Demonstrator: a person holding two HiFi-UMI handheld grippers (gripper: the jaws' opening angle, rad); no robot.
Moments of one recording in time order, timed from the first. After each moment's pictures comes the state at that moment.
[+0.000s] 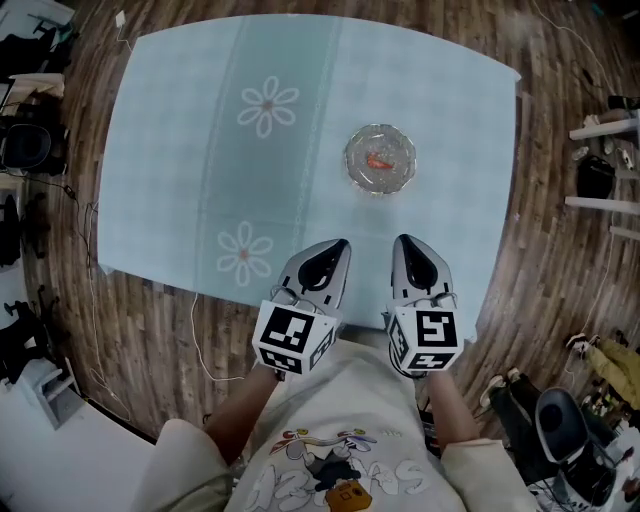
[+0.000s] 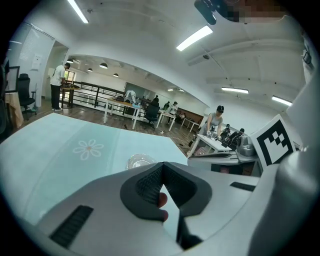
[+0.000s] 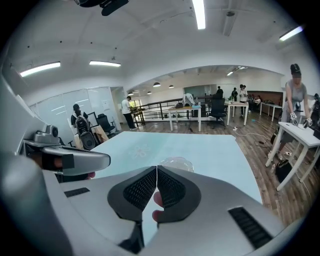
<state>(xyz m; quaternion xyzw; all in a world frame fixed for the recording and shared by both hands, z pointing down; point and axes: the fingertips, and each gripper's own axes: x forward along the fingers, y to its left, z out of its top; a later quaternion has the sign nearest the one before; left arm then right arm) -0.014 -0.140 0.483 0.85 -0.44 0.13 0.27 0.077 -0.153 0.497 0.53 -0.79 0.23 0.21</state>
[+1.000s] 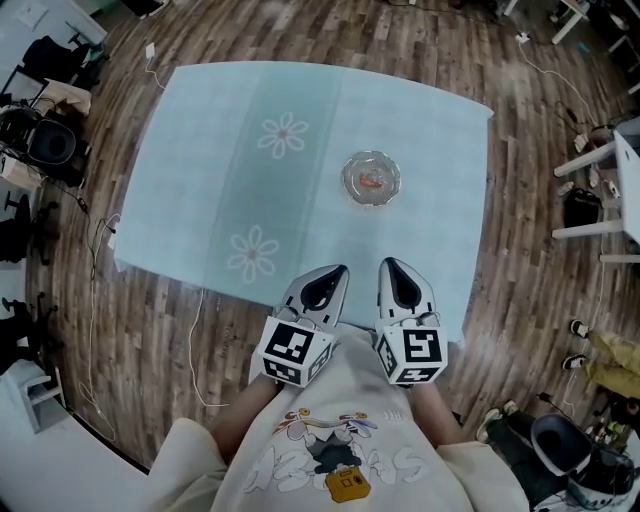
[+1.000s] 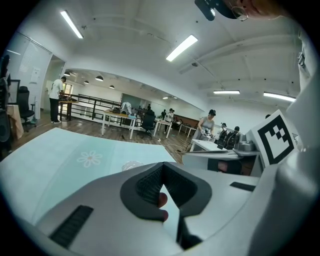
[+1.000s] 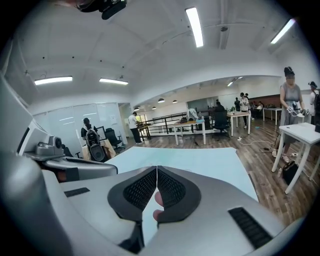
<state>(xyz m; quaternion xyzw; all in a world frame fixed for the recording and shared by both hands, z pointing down) -0.006 -0.055 0.404 0.86 -0.45 0.11 0.21 0.066 -0.077 0.406 0.53 -0.82 0.19 0.13</state>
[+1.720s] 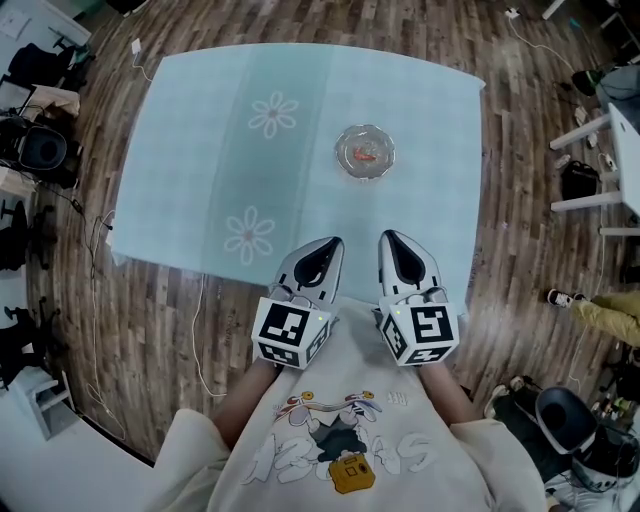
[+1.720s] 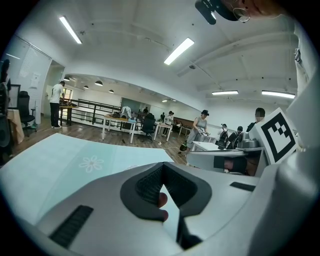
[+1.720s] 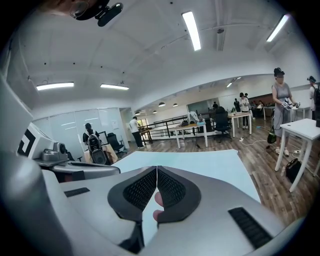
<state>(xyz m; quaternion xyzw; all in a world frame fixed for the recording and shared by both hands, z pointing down) -0.013 -0.046 0.394 0.87 -0.46 0.10 0.18 0.064 -0.063 0.391 0.52 -0.83 0.19 0.10</state>
